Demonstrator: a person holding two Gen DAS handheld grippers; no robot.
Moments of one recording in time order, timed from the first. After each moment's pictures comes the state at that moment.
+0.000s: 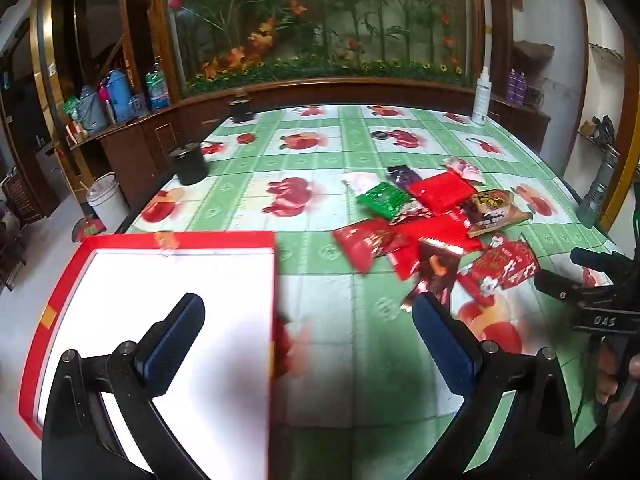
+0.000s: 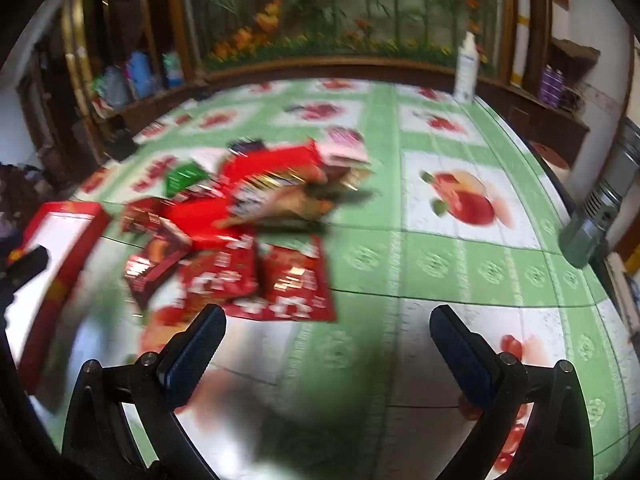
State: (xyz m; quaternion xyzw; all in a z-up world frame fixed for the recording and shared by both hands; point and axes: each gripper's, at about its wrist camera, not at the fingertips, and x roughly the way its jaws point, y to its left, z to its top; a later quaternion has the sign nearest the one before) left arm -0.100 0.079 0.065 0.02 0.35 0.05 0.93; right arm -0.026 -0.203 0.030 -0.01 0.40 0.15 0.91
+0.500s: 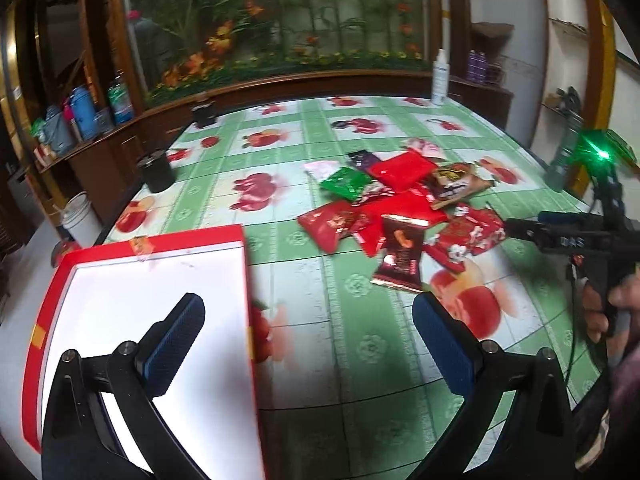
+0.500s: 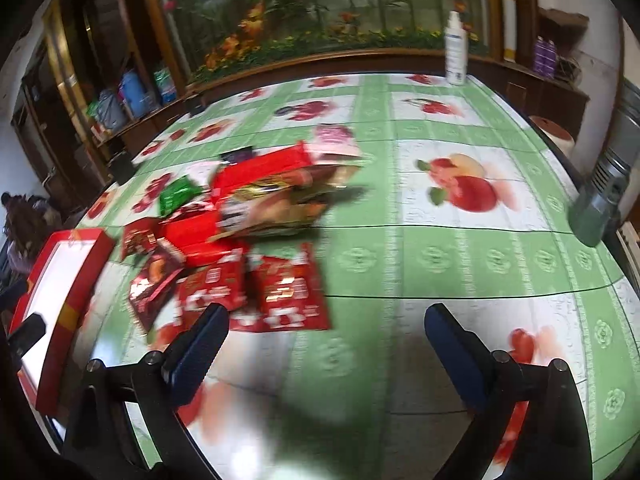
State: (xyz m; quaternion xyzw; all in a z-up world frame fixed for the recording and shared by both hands) left arm -0.109 0.063 0.061 0.06 0.36 -0.03 0.93; right arm 0.000 -0.233 0.019 0.04 0.43 0.12 0.89
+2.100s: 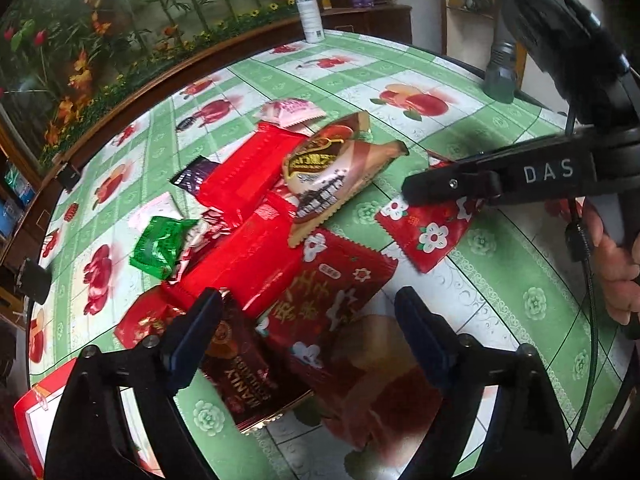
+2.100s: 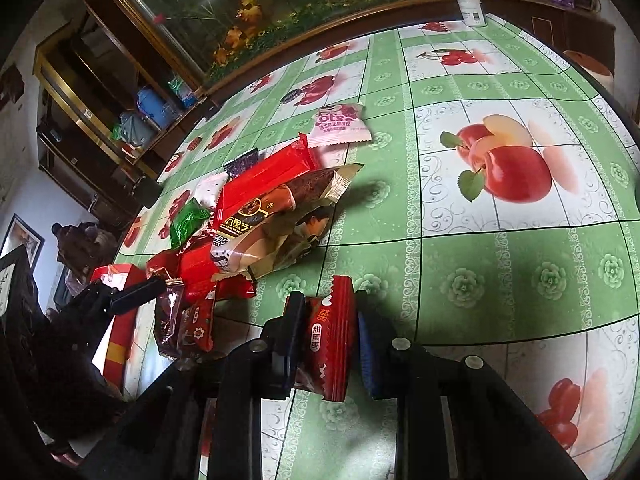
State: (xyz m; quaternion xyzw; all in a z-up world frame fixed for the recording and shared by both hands) left arm -0.013 -0.065 0.016 0.20 0.42 -0.18 0.87; right arm 0.053 -0.245 0.005 0.14 0.48 0.21 0.84
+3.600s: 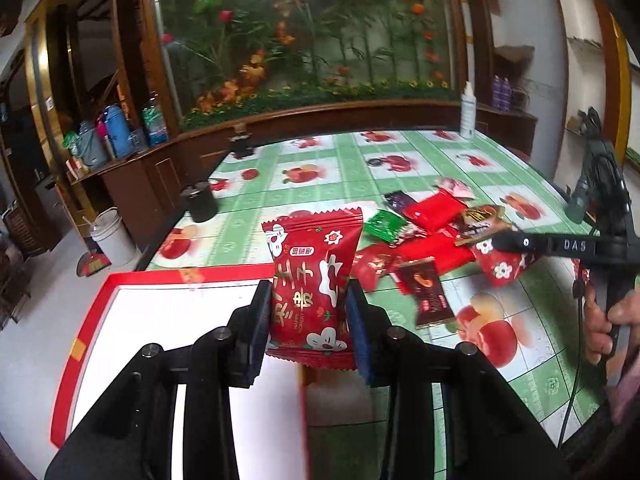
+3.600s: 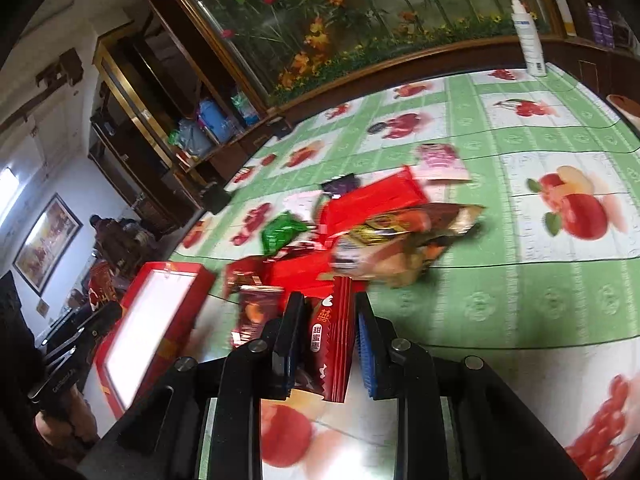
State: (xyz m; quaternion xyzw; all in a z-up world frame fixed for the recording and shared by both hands) left arm -0.116 0.082 0.087 0.06 0.30 0.04 0.95; right arm 0.015 -0.192 0.034 0.15 0.39 0.30 0.86
